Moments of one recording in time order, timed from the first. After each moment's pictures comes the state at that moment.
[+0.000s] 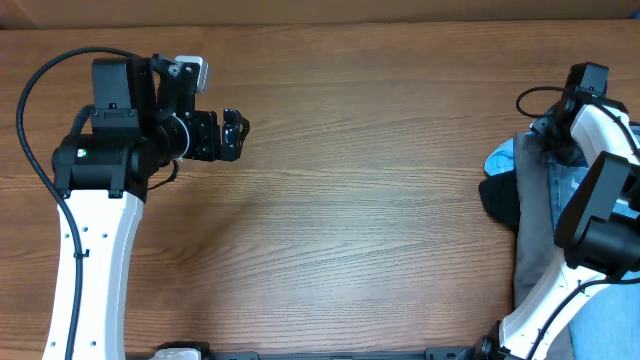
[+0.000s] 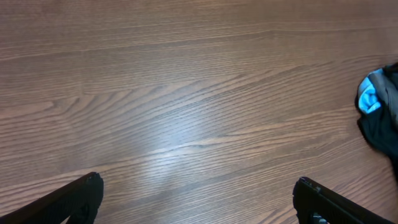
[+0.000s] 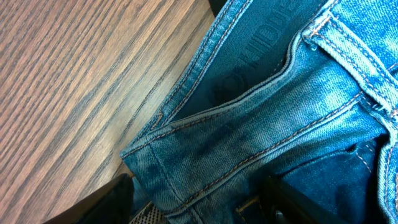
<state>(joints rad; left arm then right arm) -0.01 1.39 1.49 -0.99 0.34 0.00 -0.36 2.15 1.56 -0.64 0.26 0.57</state>
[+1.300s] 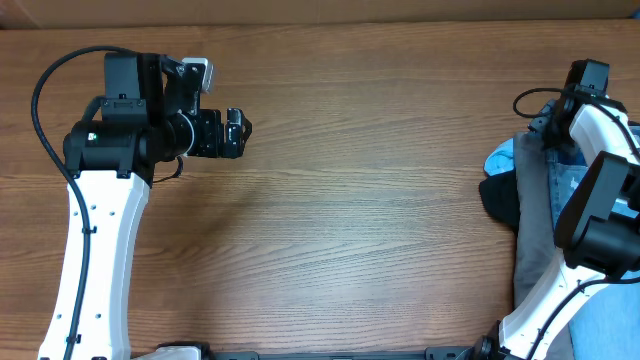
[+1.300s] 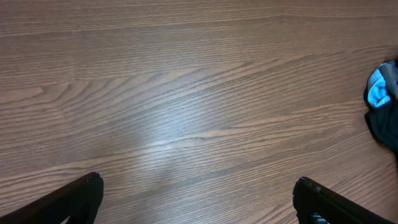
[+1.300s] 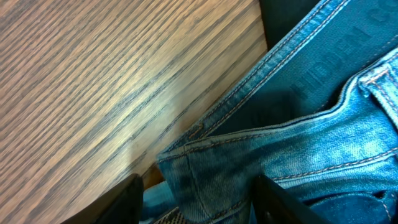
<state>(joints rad) -0.01 1.45 1.49 -1.00 0.34 0.00 -0.35 2.15 1.56 -0.57 0.21 0.38</state>
